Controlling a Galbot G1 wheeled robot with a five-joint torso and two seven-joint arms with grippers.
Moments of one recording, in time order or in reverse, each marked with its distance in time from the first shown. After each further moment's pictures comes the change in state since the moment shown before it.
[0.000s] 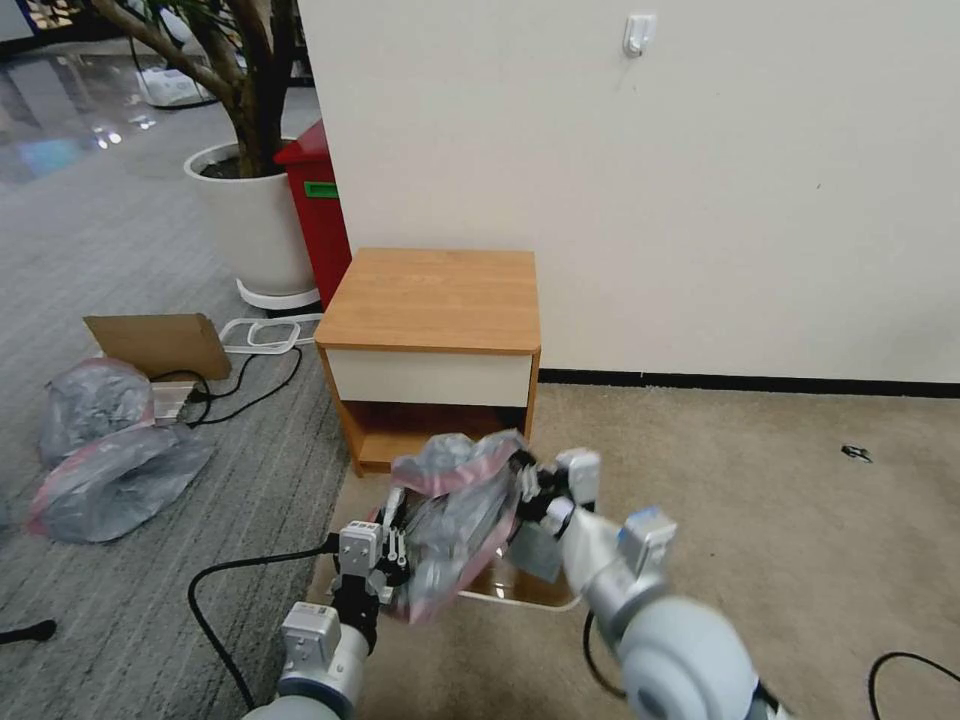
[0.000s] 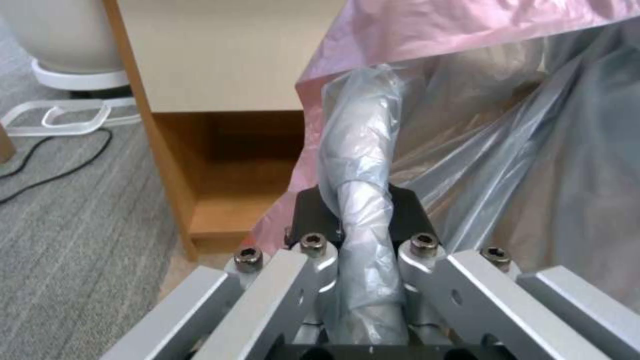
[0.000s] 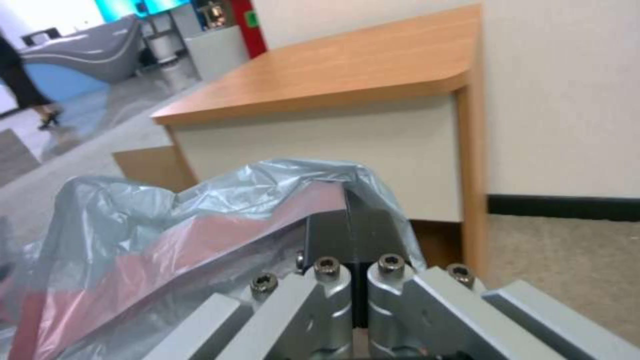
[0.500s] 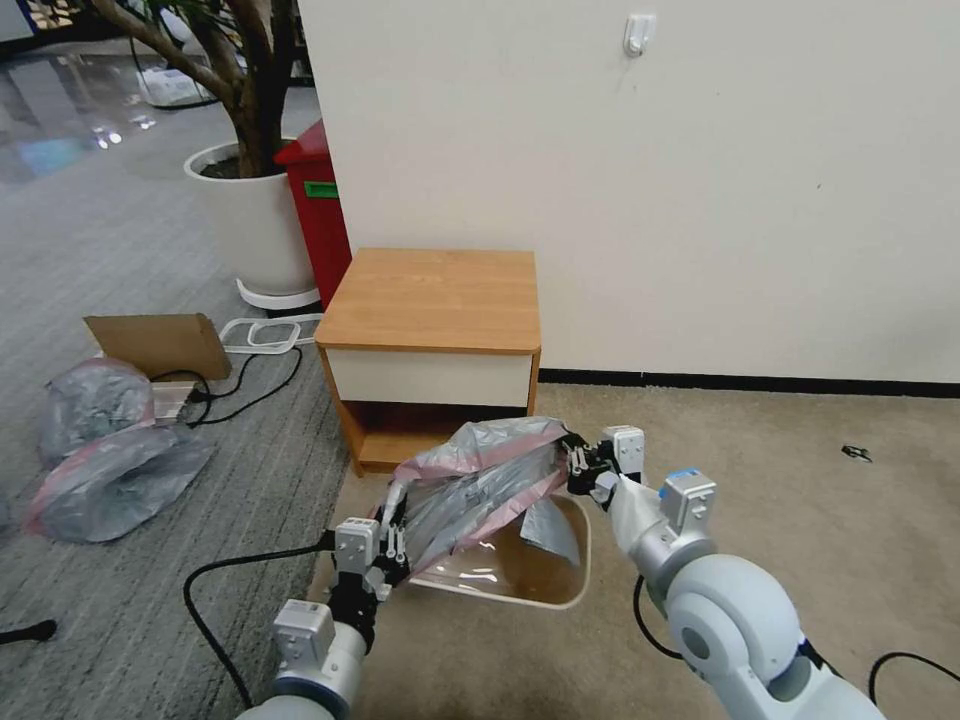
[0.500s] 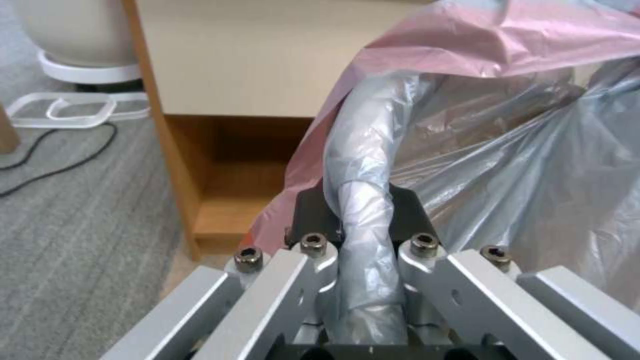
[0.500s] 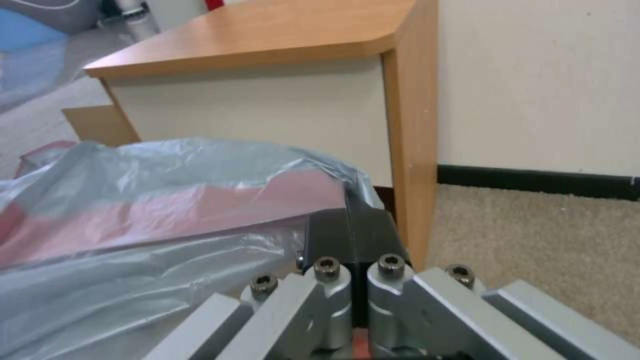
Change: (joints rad) left arm -0.006 -0.003 -0.040 -0.021 -0.059 0.024 0.003; right arm -0.036 -0.035 0.126 0.011 0.009 -0.118 -0.066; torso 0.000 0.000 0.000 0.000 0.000
